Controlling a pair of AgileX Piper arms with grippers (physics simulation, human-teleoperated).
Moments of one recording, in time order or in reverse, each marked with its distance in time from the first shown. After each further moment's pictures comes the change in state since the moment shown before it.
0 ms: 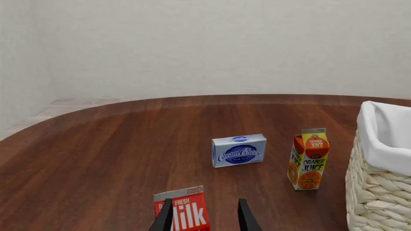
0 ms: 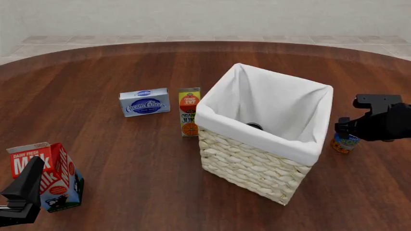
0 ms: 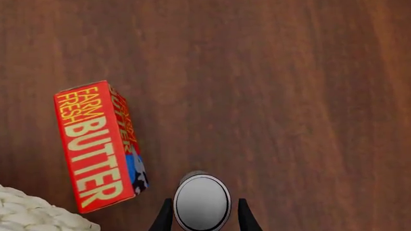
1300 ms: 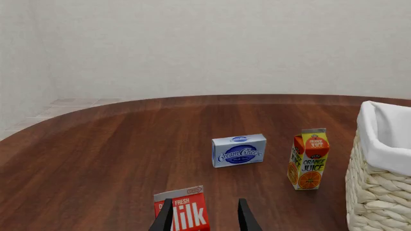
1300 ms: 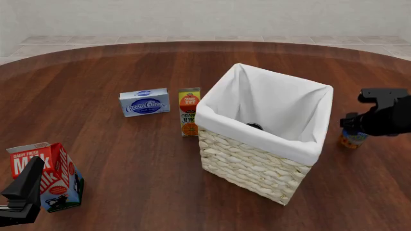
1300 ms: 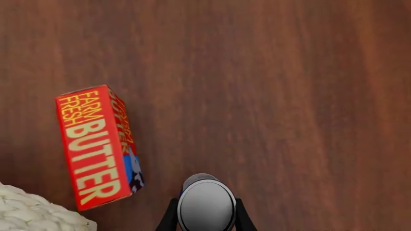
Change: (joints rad) left arm 0.000 0.000 0.000 0.000 0.000; right arm -0.016 -0.032 -0.036 0.060 -0.038
